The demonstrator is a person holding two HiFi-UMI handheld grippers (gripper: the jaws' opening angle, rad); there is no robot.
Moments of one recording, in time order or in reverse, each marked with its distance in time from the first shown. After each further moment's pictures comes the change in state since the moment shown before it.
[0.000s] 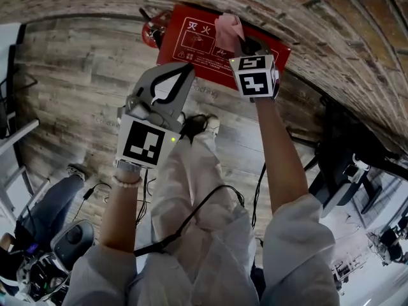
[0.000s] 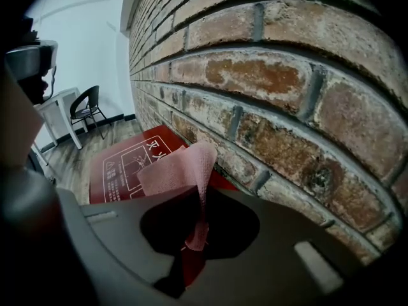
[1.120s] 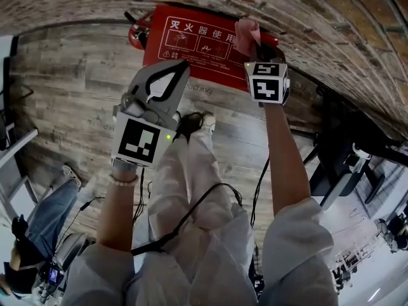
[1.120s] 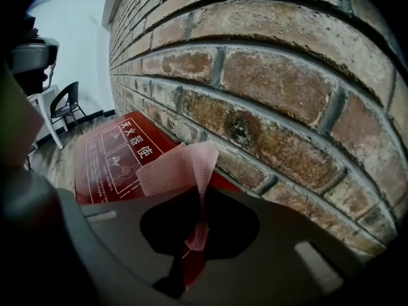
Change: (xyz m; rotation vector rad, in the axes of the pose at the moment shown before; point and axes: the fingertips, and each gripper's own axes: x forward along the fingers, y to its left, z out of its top) left arm 0.020 -0.020 0.009 0.021 -0.004 -0.053; right arm -0.038 -0.068 -0.058 0.079 0.047 -0.151
